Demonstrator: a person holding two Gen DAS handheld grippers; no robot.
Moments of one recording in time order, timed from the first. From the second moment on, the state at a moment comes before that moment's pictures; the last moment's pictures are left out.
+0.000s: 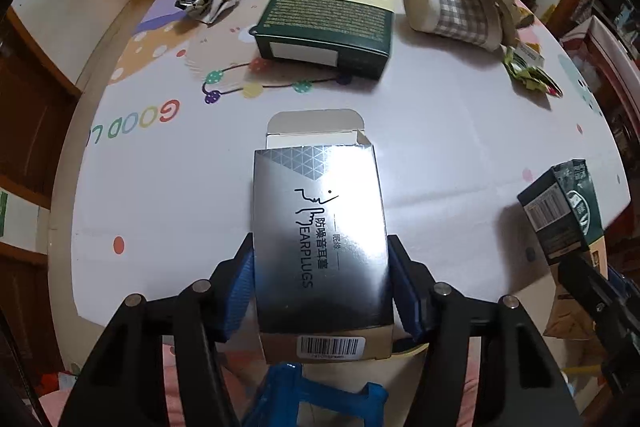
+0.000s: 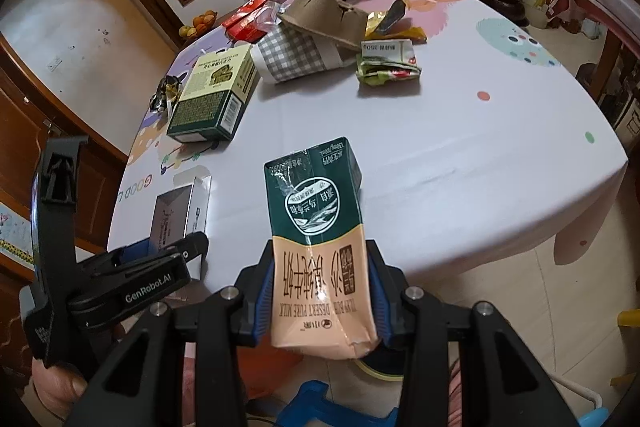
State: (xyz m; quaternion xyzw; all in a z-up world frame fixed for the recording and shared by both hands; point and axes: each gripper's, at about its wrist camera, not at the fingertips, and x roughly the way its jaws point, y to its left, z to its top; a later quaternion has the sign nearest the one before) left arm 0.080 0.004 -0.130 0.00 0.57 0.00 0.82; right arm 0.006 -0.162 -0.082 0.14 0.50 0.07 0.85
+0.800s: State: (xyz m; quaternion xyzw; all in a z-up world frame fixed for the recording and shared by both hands) left arm -0.040 -0.125 -0.137 0.11 0.57 -0.23 0.78; right arm -0.107 -0.231 -0.109 0.20 0.52 0.00 0.83
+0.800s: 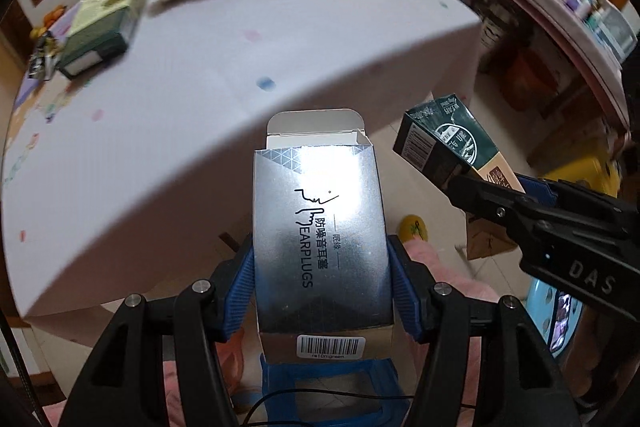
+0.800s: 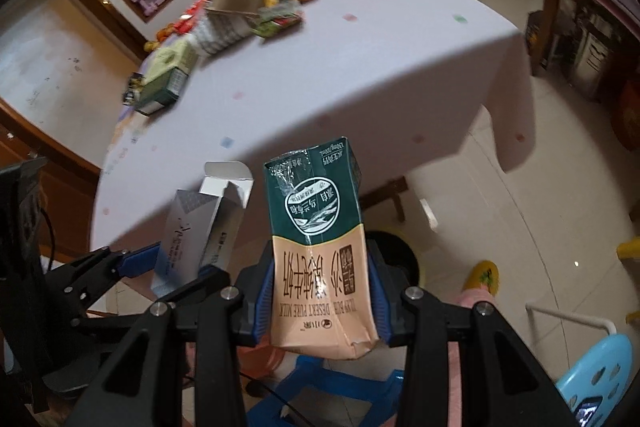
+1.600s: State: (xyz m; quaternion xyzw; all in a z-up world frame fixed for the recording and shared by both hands) left arm 0.020 -0.177 -0.335 0.15 0.66 -0.23 0.70; right arm -0.097 -0.274 -0.367 0.34 0.67 -0.08 0.66
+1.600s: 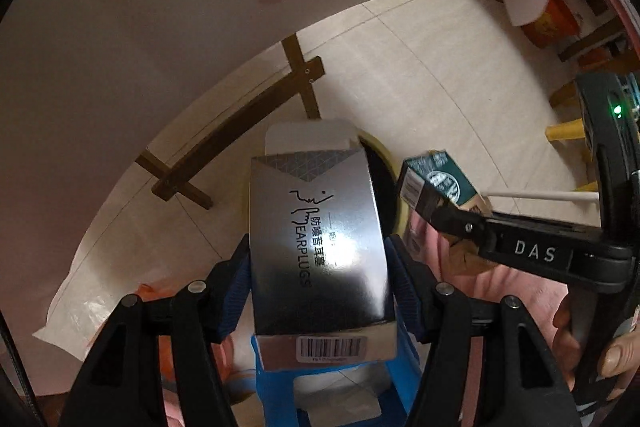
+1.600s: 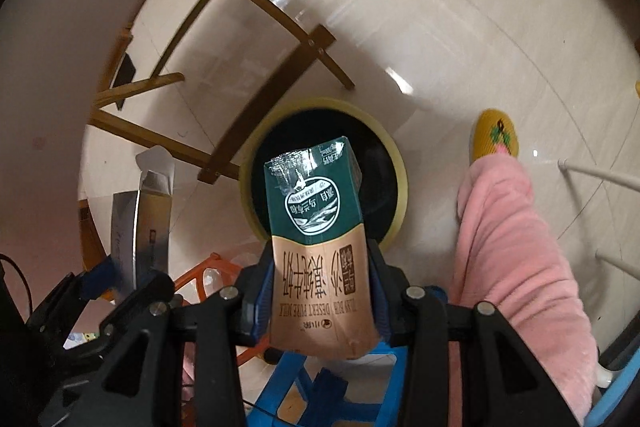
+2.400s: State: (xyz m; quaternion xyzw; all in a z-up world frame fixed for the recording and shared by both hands) left arm -0.001 -0.145 -0.299 0.17 0.62 -0.21 0.74; right arm -0.085 -0.260 -0.355 0.34 0.63 -0.06 0.69
